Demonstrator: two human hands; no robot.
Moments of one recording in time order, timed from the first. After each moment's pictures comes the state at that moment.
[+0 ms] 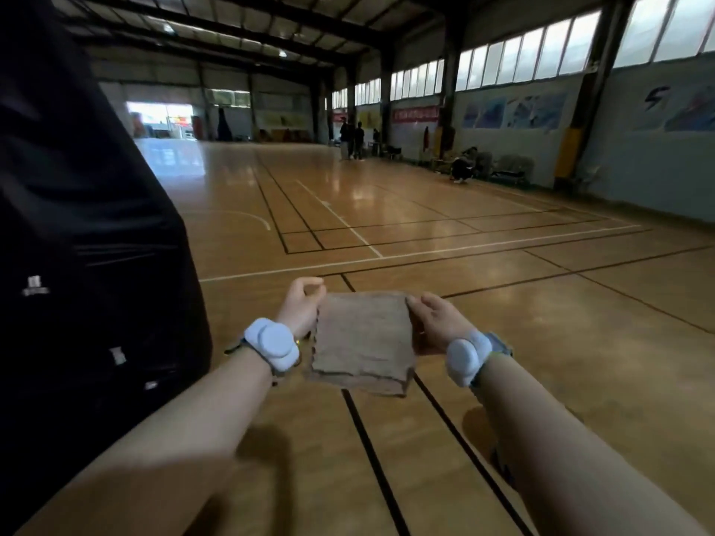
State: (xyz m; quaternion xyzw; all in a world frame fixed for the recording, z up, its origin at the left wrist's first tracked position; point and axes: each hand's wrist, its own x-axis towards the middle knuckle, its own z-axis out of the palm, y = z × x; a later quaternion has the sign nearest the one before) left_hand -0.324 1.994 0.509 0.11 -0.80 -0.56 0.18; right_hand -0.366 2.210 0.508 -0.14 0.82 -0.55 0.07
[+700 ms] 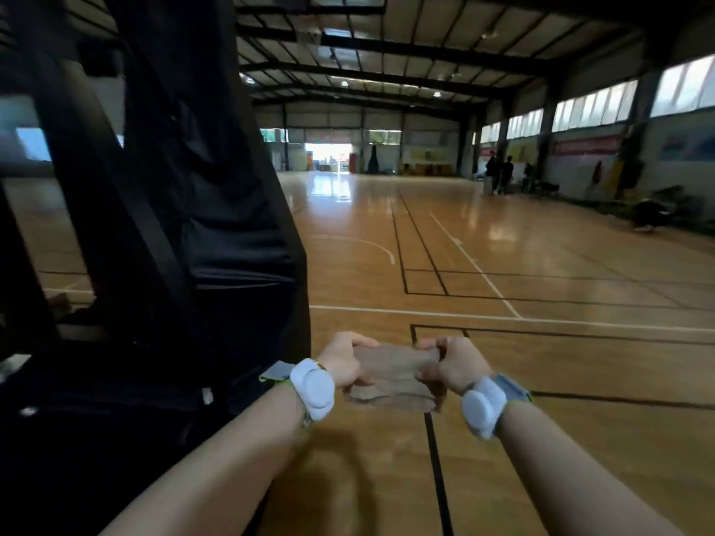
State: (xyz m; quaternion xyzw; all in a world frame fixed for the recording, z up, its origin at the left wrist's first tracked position) left_hand -0.548 1.807 0.501 0.22 -0.86 -0.43 0.14; right_hand -0.661 1.978 0.515 -0.32 0.84 -0.41 0.15
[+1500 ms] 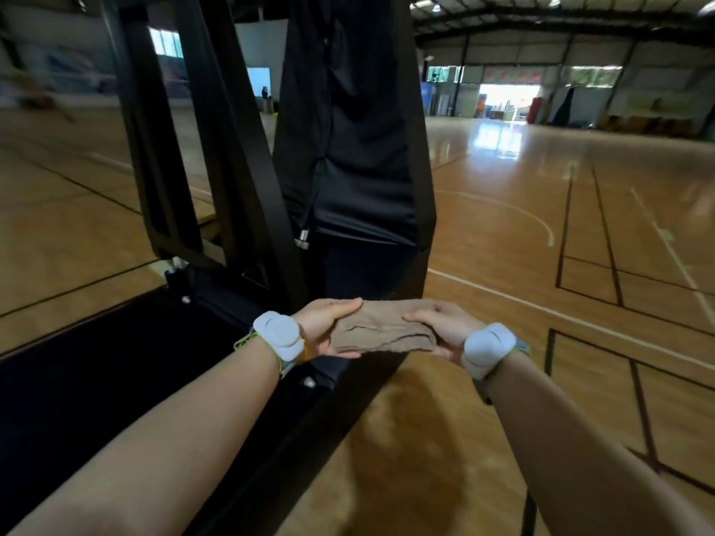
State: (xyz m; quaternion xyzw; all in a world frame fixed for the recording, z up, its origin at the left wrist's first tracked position) left_hand -0.574 1.609 0.461 0.40 -0.54 -0.71 0.20; right_hand -0.772 1.695 0.476 -0.36 0.66 -0.45 0.49
